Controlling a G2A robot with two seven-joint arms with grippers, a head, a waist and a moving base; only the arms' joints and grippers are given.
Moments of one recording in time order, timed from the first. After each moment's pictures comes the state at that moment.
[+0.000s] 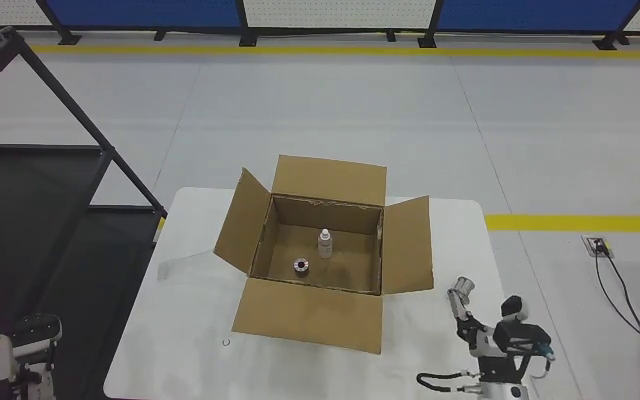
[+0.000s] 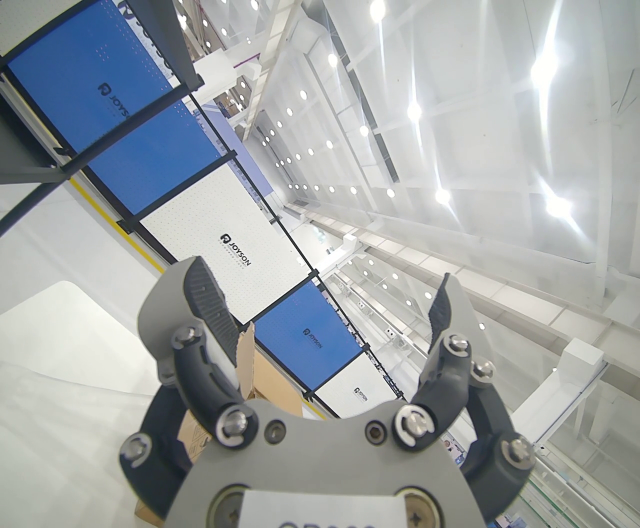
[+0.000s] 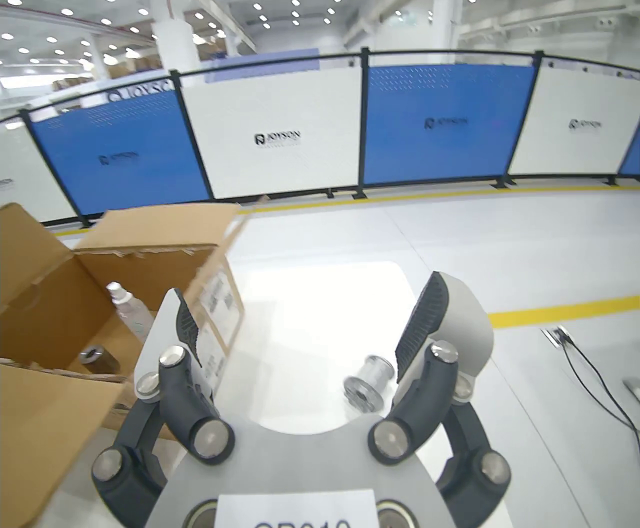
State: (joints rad) left arm 1.92 -1.43 -2.00 -2.20 0.09 -0.56 0.22; right arm -1.70 -1.38 1.53 -1.94 -1.29 0.15 -0.24
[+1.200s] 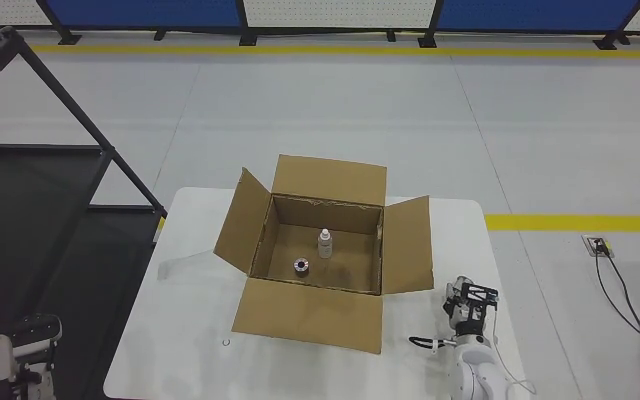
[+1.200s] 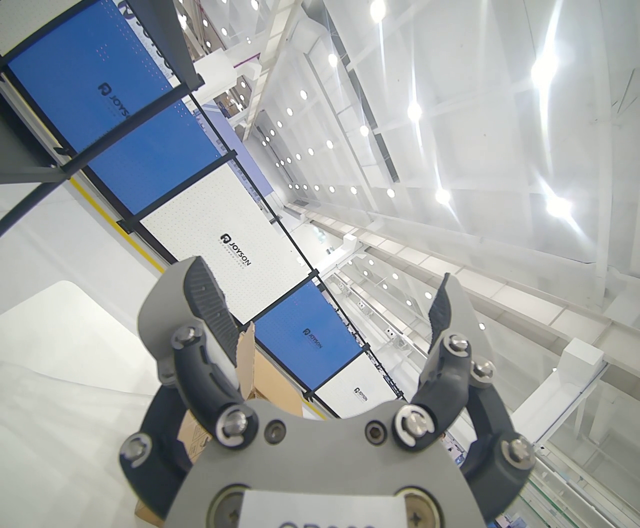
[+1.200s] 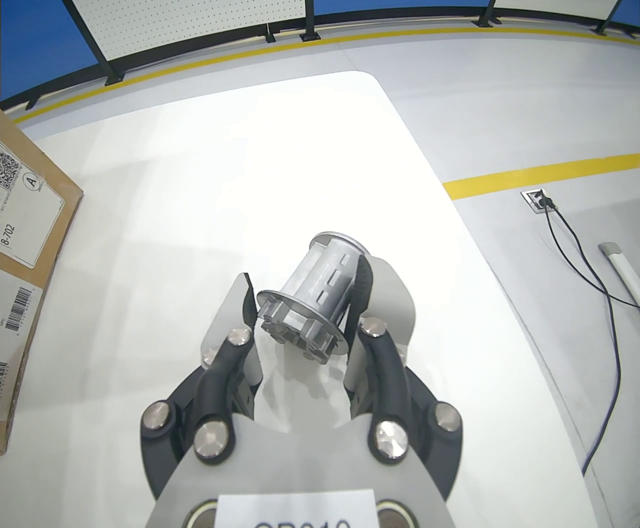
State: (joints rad) left arm 1.92 -1.43 -2.00 -2.20 0.09 -0.56 0.22; right arm -1.26 -1.40 1.48 -1.29 -1.23 0.25 -0.08
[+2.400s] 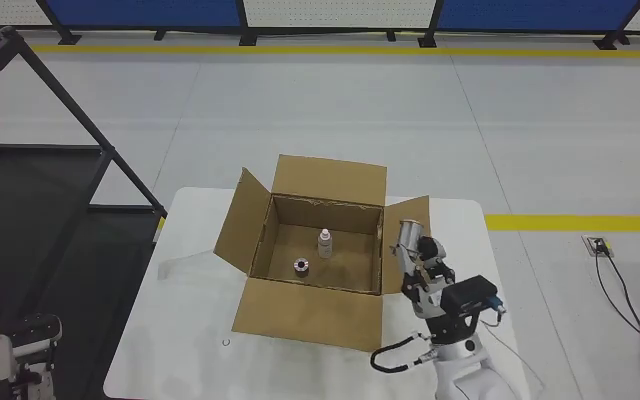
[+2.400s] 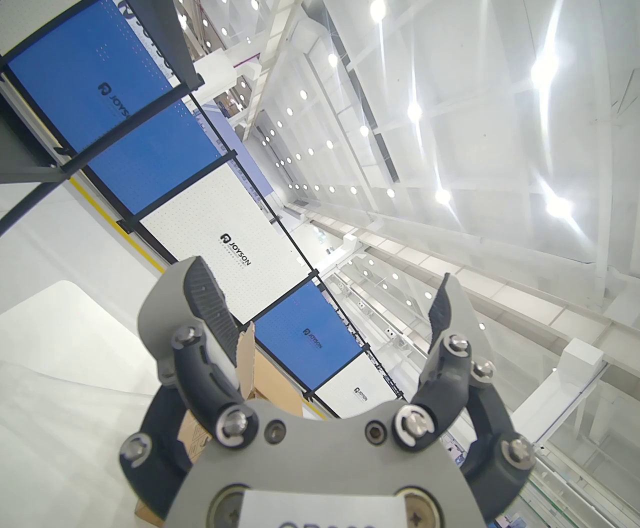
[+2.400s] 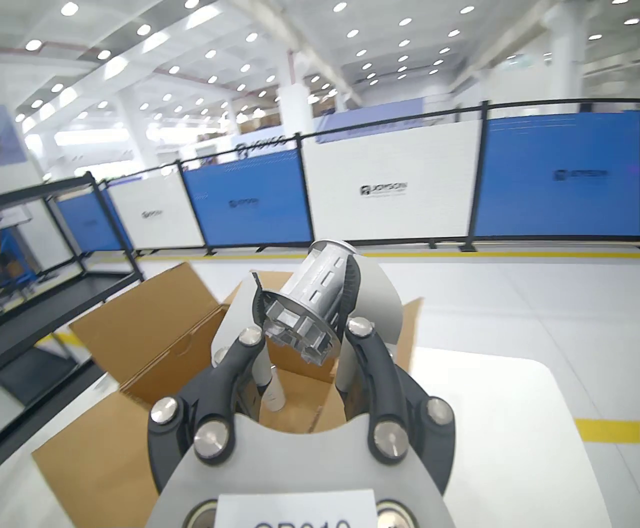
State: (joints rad) left arm 1.92 -1.43 -2.00 -2.20 0.09 -0.56 0.22; right arm -1.39 -1.40 1.30 -1.99 -1.37 -0.07 -0.07
